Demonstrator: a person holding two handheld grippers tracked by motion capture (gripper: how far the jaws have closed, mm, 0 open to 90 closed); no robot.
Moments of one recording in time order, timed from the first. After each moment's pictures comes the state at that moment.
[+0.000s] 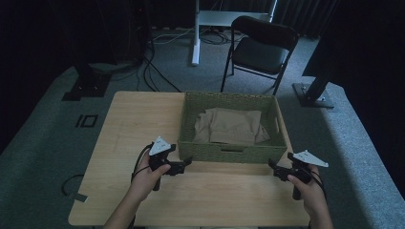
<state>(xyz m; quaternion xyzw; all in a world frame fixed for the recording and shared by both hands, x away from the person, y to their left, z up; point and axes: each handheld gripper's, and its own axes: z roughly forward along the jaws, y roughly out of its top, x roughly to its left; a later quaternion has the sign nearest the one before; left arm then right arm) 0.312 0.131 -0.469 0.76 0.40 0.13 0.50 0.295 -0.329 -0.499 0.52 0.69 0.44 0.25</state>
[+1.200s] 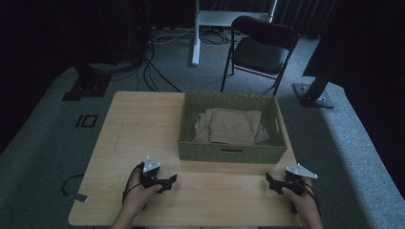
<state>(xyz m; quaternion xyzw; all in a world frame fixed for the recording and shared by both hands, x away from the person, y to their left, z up) 0.293 0.170 -0.545 0.78 0.47 0.14 0.39 0.279 -0.327 -0.552 0.55 0.71 0.36 0.25</state>
